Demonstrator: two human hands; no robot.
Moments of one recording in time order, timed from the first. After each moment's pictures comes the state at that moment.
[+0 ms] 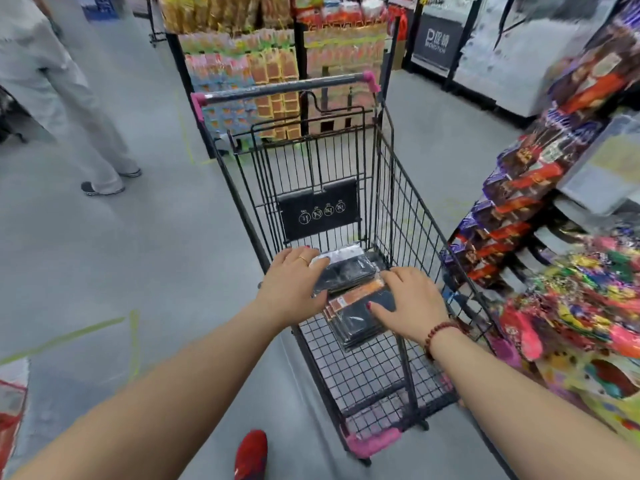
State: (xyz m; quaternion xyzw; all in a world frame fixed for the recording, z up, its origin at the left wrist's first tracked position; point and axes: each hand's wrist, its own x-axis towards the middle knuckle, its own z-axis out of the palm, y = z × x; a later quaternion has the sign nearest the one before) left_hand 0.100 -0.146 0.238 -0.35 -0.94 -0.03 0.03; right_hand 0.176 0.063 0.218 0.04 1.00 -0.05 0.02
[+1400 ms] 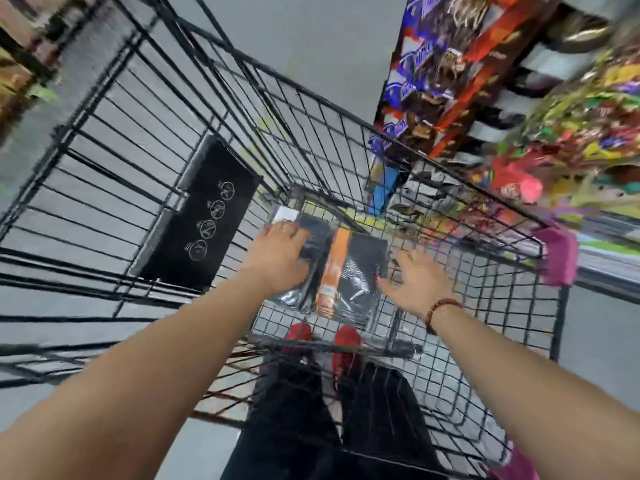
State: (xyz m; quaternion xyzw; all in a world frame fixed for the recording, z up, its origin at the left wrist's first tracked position) left_hand -0.158 0.002 0.091 -0.63 -0.75 0.10 -0.19; right_hand 0.076 0.086 0.061 0.48 0.83 -0.22 0.19
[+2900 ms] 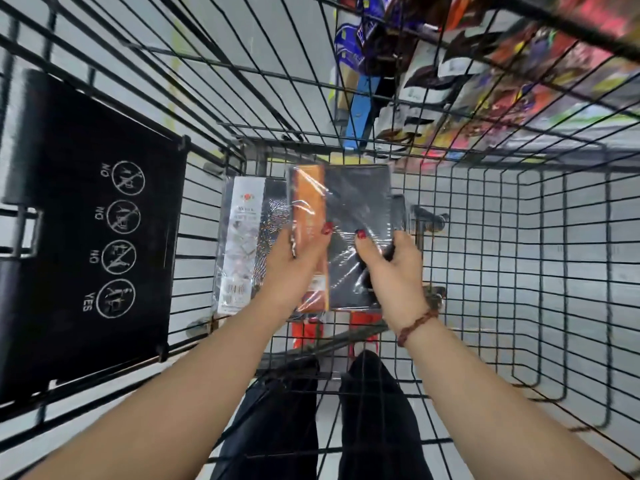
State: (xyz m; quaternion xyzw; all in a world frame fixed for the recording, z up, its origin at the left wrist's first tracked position) left_hand -0.152 0.002 -0.038 -0.25 -0.70 -0.32 -0.58; right_hand -0.015 0.025 -0.041 0.70 0.39 -0.53 -0.29
